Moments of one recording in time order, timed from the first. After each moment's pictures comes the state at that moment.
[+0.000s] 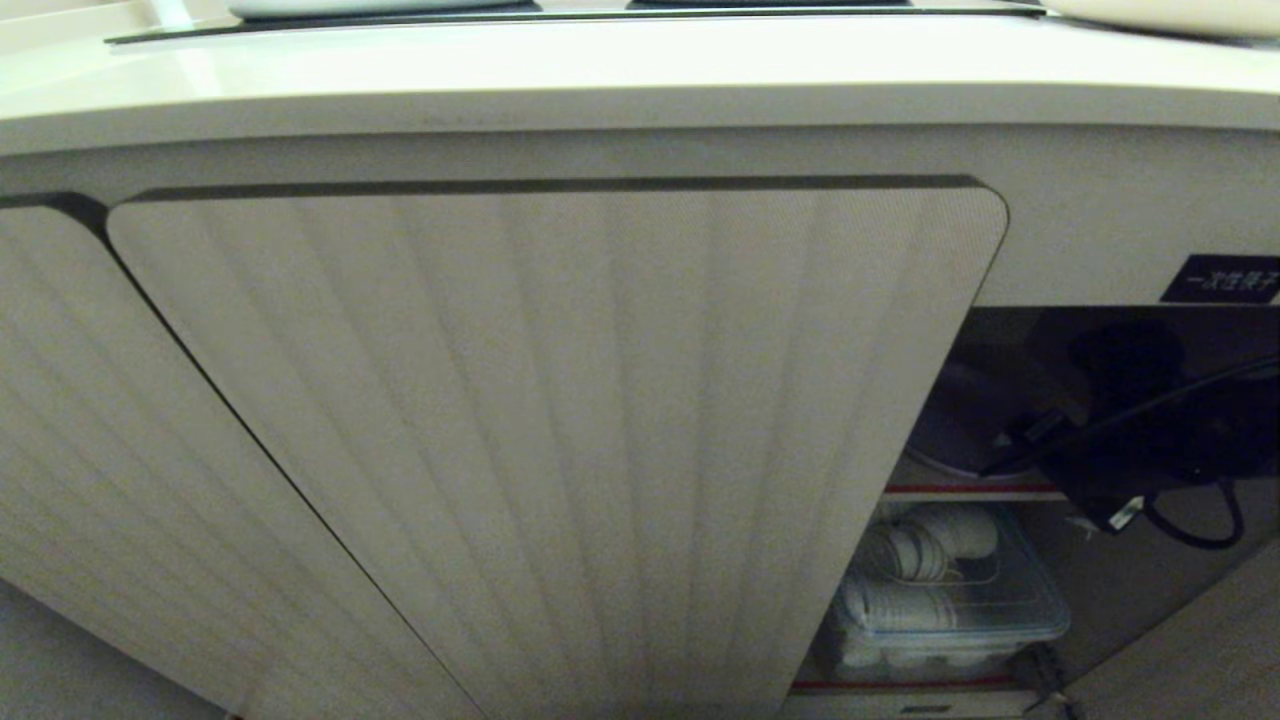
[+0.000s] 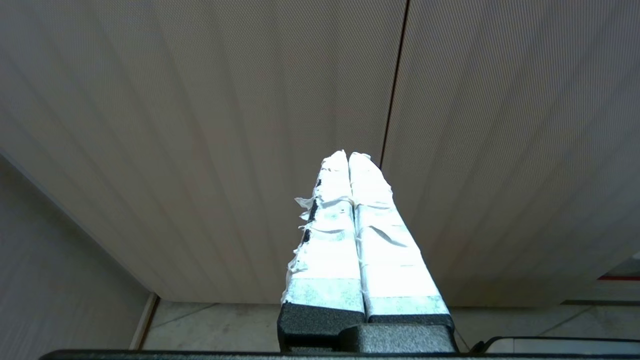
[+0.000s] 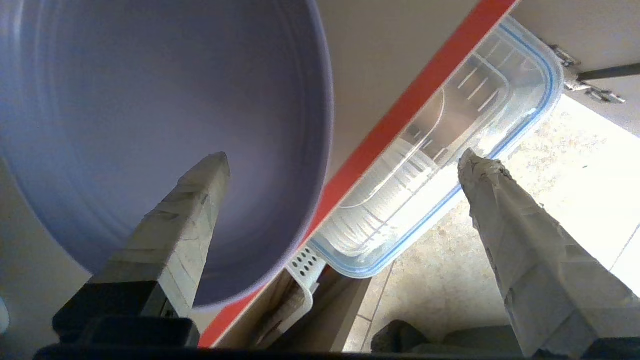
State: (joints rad) left arm 0.00 0.00 0.00 0.00 0.01 0.00; right arm -0.04 1.89 -1.01 -0.06 -0.14 0.92
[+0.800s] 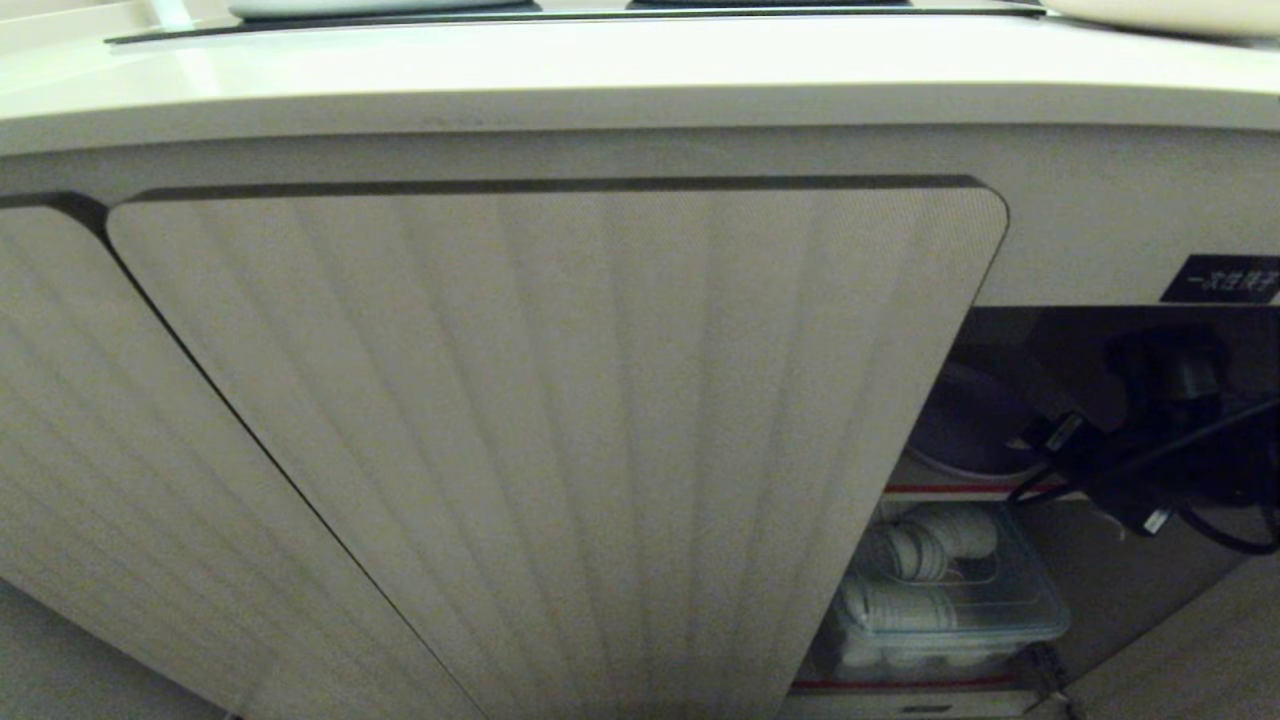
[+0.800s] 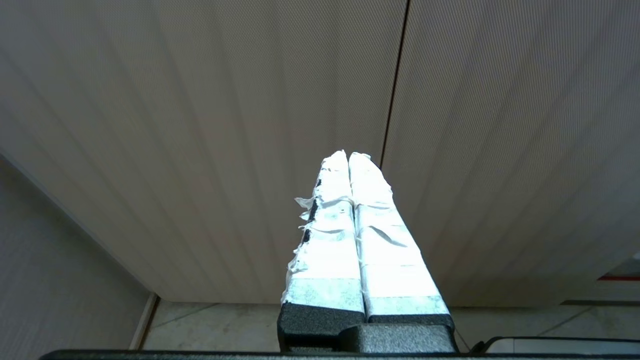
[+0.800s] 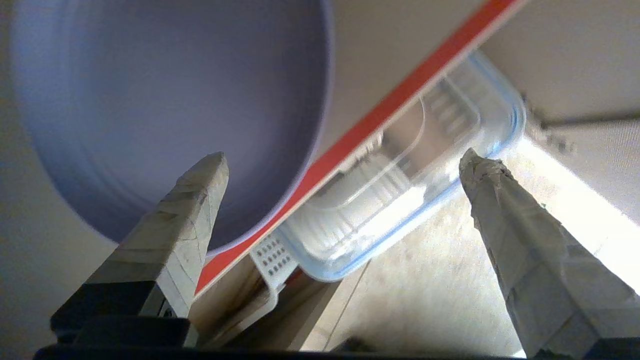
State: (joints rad) left arm 0.00 0.00 0.00 0.00 0.01 0.00; right arm -0.04 1.79 -0.87 -0.18 -0.16 0.74
